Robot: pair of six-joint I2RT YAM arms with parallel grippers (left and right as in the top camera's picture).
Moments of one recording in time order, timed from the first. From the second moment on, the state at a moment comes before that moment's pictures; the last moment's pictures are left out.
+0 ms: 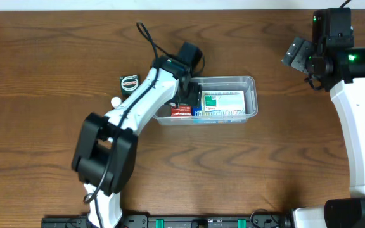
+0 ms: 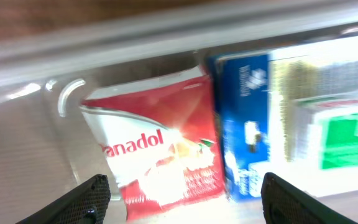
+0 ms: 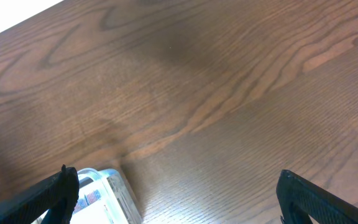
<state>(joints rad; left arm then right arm) -0.51 1.98 1.58 -0.96 0.04 -0.37 0.06 1.59 1.64 -1.06 0.27 0.53</state>
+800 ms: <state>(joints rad) -0.05 1.75 1.62 -1.00 0.13 -0.18 0.06 1.59 1.64 -1.06 0.27 0.53</state>
